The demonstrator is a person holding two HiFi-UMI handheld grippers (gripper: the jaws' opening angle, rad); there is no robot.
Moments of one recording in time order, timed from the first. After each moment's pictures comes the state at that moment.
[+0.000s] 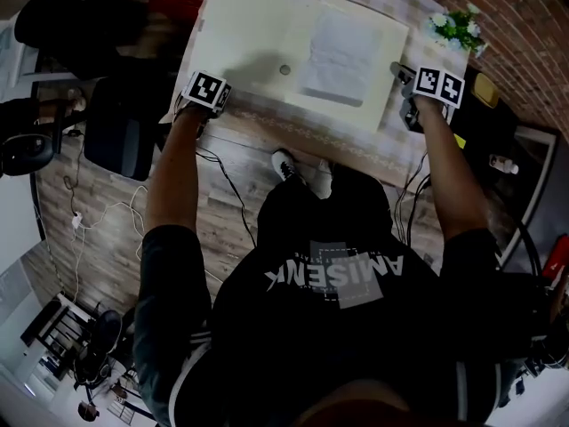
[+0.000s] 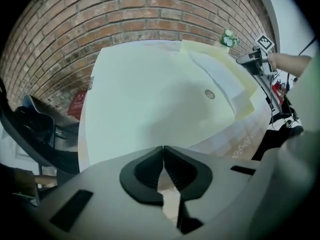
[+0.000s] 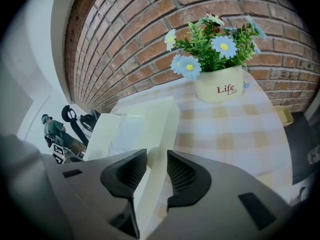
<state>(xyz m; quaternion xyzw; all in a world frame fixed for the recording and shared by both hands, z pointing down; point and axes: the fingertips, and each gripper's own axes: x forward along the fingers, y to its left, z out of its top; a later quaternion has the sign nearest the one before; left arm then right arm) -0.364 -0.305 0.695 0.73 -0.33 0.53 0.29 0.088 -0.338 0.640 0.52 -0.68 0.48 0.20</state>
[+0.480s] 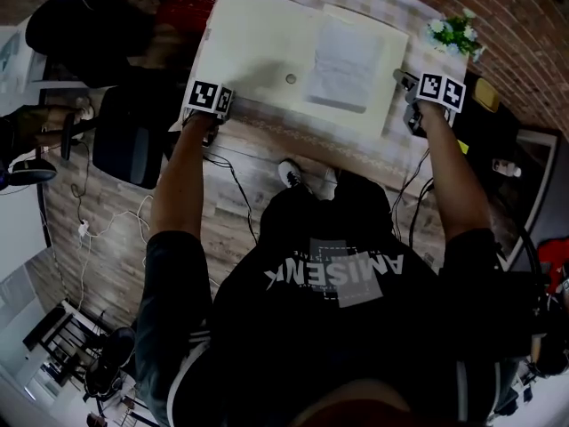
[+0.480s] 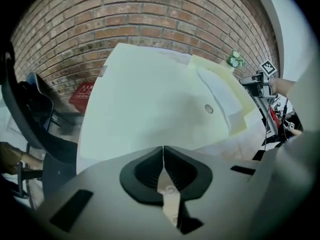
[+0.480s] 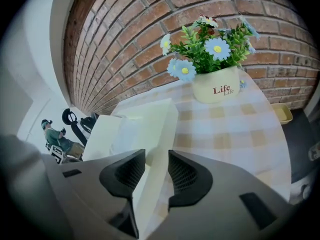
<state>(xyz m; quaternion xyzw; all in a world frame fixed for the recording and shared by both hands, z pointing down) -0.368 -0.305 0.681 0.73 -0.36 0.46 0.35 0.092 -0.336 0.639 0.52 -0.68 0.49 0.18</state>
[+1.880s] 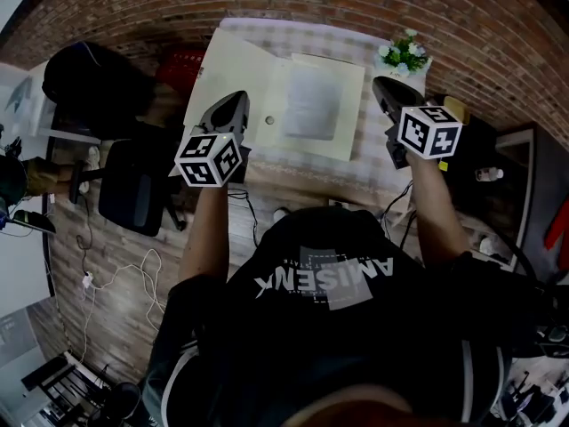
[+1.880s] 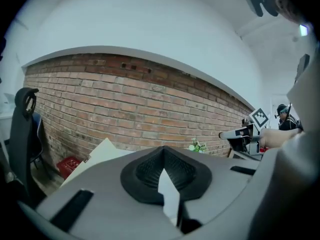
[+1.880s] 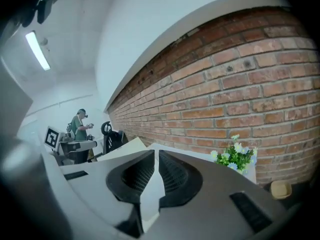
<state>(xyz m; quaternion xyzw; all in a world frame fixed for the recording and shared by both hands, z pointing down) -0.221 -0.294 0.373 0.87 -0.46 0.07 0.14 0.052 -0.287 0.370 0.51 -0.83 0.21 0.09</state>
